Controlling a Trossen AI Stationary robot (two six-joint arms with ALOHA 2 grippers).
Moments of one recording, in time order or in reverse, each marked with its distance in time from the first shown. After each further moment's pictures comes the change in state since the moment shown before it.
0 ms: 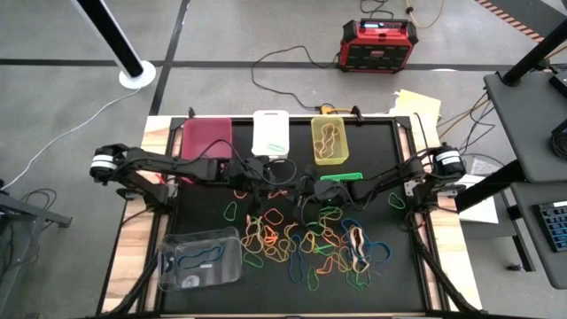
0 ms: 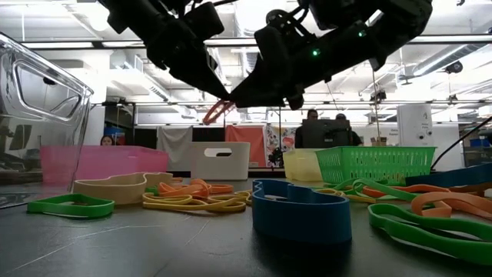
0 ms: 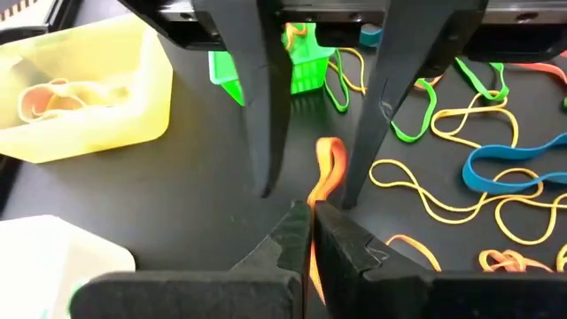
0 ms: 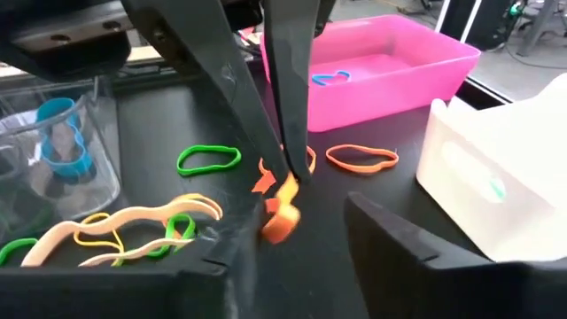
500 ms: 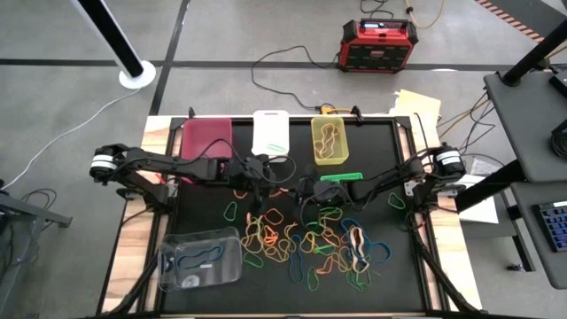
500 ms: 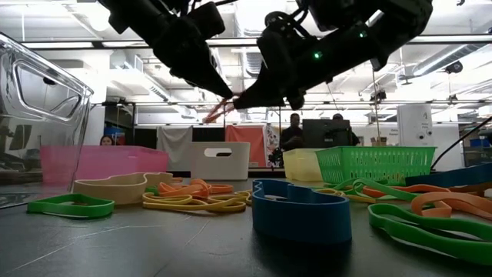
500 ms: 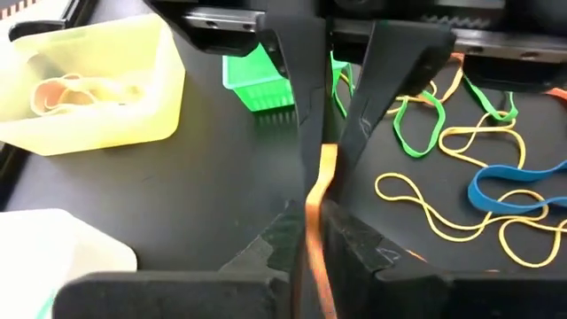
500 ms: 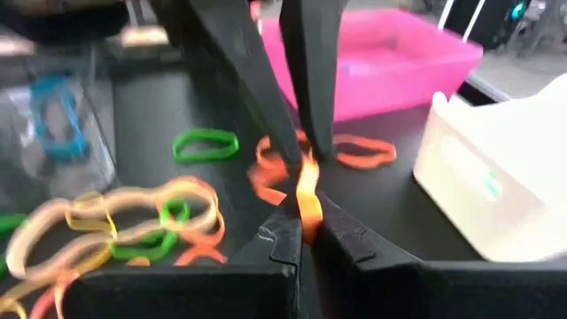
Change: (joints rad) left arm 0.001 0.000 0.000 0.021 -0.018 -0.053; right arm 0.000 -0.006 0.000 -0.054 0.000 -0.036
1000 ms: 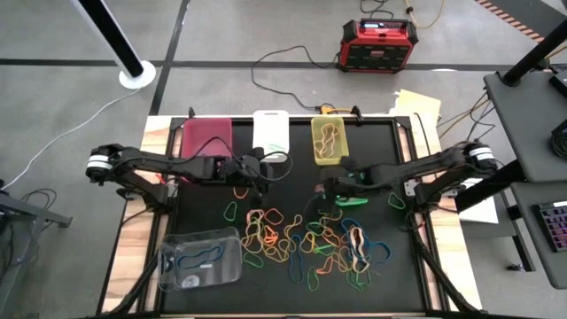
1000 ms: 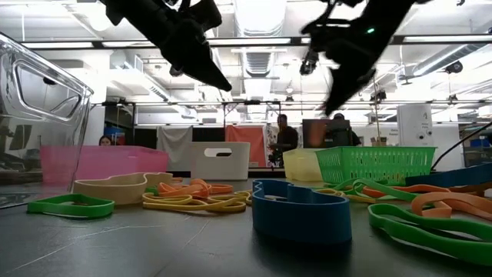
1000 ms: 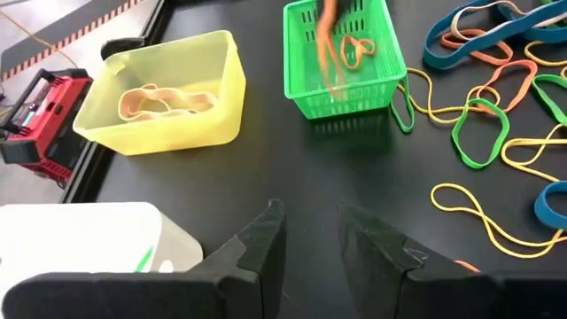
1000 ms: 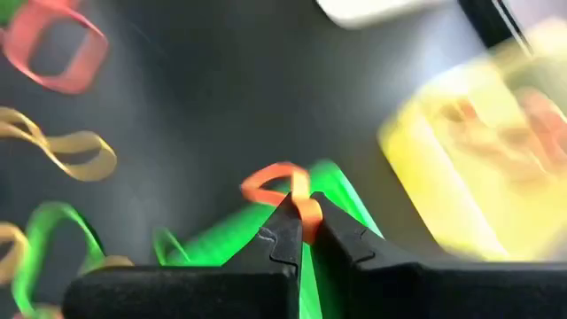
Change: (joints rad) left arm 0.000 -0.037 0.009 -0.010 -0.151 0.022; right arm -0.001 -0.299 0.154 -1.185 0.087 0.293
